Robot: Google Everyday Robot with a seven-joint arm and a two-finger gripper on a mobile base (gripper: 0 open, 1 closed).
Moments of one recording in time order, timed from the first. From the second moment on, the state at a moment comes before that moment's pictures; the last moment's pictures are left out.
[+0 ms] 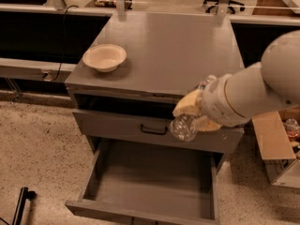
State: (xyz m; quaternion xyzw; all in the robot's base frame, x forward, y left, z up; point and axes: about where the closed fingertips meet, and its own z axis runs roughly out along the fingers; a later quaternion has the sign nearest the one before) arm 0.457 -0.106 0.859 -0.93 0.21 -0.16 0.27
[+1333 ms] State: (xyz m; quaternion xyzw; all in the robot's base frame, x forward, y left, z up) arm 0.666 -0.040 0.869 -0.92 0.31 -0.18 0.17
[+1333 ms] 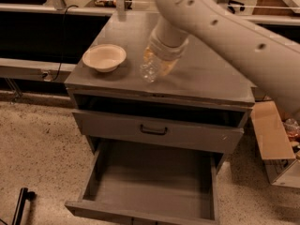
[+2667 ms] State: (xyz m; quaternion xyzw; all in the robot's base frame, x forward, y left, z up) arm 0.672 0.015 0.863 -0.93 0.28 -0.17 0.18
